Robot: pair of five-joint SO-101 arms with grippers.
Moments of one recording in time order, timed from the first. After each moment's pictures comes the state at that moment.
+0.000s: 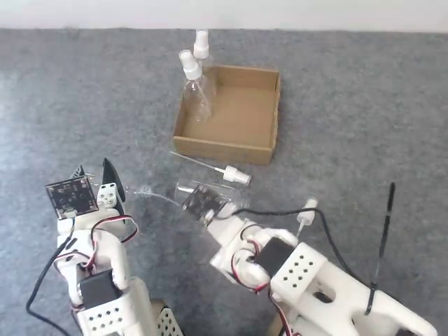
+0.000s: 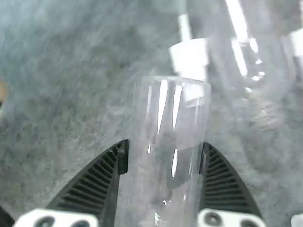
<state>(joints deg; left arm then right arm) -25.1 -103.5 93.1 43.5 1.7 -54.5 -44.8 65.1 53.9 -1.6</state>
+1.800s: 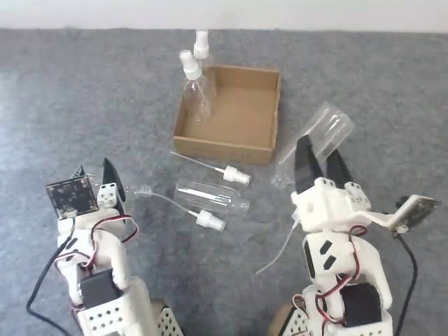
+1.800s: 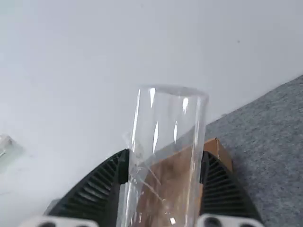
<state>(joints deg) -25.1 -103.5 93.1 43.5 1.7 -12.6 -102.9 75.0 37.5 -39.1</state>
